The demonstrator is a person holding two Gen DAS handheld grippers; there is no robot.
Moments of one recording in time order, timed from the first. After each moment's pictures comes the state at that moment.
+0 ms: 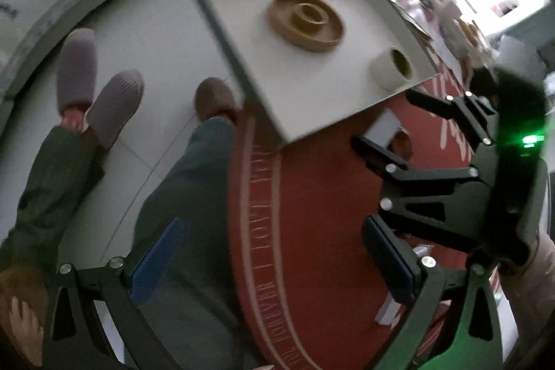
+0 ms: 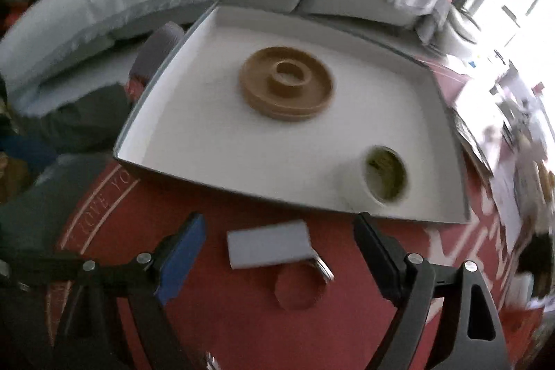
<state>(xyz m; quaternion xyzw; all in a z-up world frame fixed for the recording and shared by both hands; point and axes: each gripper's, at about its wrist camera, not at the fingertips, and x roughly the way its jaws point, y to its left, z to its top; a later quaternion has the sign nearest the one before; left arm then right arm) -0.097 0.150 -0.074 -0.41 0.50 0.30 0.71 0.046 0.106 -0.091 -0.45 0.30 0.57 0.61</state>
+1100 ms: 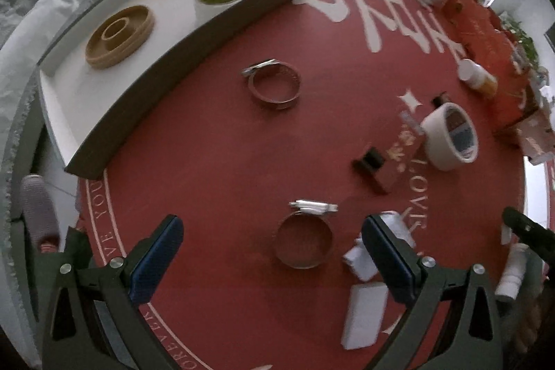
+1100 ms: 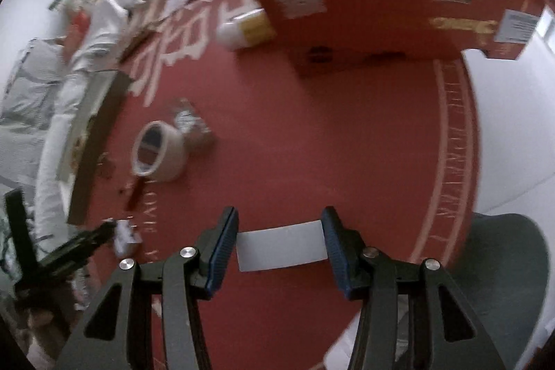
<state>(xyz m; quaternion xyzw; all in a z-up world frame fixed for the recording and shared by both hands) 0.024 0.049 -0.094 -0.19 0.57 0.22 0.77 0.153 -0.231 -0.099 0.05 0.60 0.24 0.76</state>
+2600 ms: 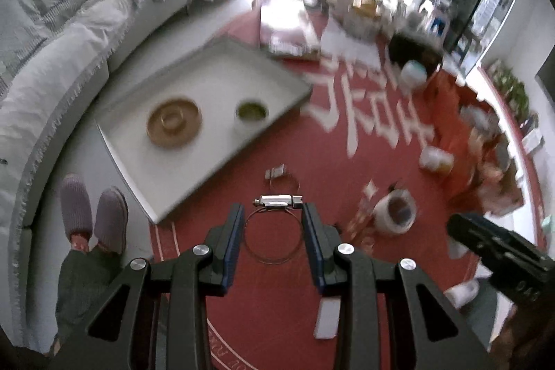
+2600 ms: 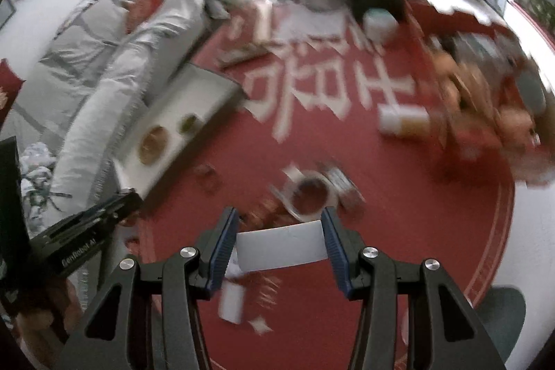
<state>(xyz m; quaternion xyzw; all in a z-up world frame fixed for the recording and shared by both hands) 0.006 0.067 0.036 -0.20 0.47 0.24 0.82 0.121 -0.112 0.016 -0.03 0.51 0.35 0.78</state>
